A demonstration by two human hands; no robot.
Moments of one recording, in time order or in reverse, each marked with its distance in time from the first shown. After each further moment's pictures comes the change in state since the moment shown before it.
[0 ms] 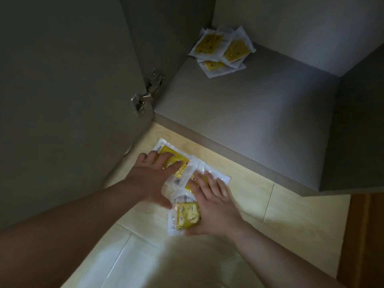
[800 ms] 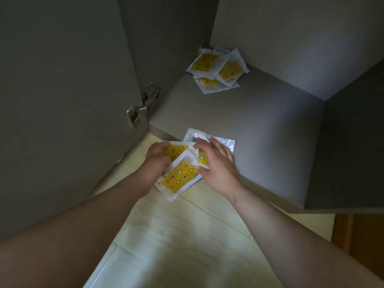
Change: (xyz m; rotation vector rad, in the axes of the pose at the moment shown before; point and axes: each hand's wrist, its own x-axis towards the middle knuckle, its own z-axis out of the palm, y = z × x) left_hand 0.034 0.019 -0.034 -1.794 0.296 -0.384; right_hand 0.043 0.031 -0.092 0.217 0.411 0.036
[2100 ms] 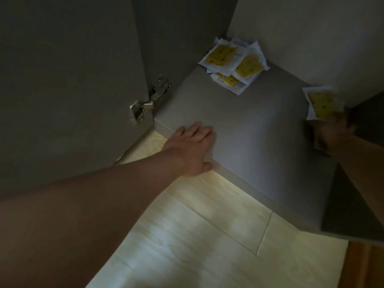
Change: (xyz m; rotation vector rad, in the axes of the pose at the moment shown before) left_hand 0.019 0.049 0.032 1.483 -0.289 0.476; right_hand 0.065 0.187 -0.127 0.184 0.315 0.855
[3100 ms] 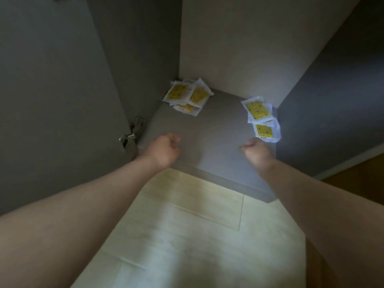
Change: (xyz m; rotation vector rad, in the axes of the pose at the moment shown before) left_hand -0.057 0.025 -0.057 -0.709 0.275 -0.208; right_hand -0.170 -0.022 -0.009 0.223 -0.094 -0.026
